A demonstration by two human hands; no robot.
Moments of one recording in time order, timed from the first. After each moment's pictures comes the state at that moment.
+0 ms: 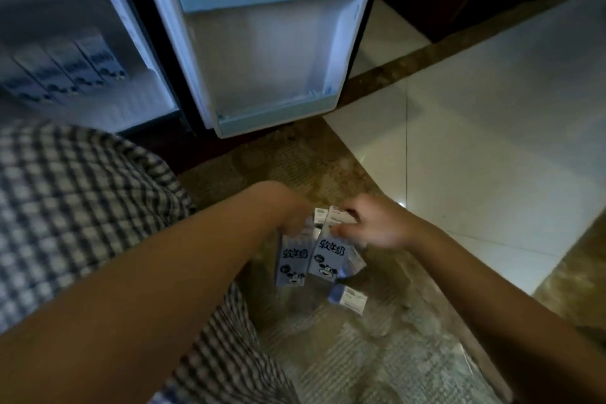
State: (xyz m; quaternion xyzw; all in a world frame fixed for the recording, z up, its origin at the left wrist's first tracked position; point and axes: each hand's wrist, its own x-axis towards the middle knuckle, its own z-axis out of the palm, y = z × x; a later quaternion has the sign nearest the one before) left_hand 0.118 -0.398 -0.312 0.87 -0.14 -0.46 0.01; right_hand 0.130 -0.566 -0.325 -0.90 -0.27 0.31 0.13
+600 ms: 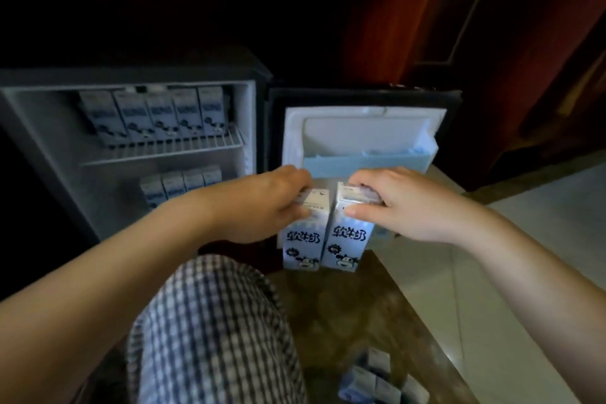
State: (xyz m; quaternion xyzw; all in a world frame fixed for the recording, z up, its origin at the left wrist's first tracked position) left_hand 0.070 -0.227 -0.108 0.98 -0.10 -0.05 0.17; right_hand 0.158 -0.423 -0.097 -0.89 -0.45 0.05 0.06
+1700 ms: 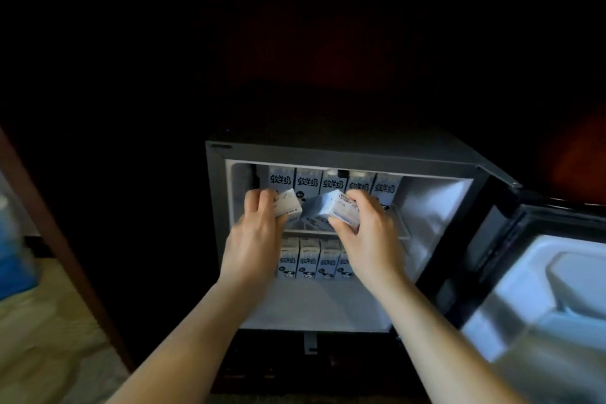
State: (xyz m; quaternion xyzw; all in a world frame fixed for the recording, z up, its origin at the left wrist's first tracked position) left_hand 0.061 0.030 -0.190 0.87 0.36 0.30 0.17; right_hand 0.179 -0.075 -0.182 -0.82 -0.42 -0.11 0.37
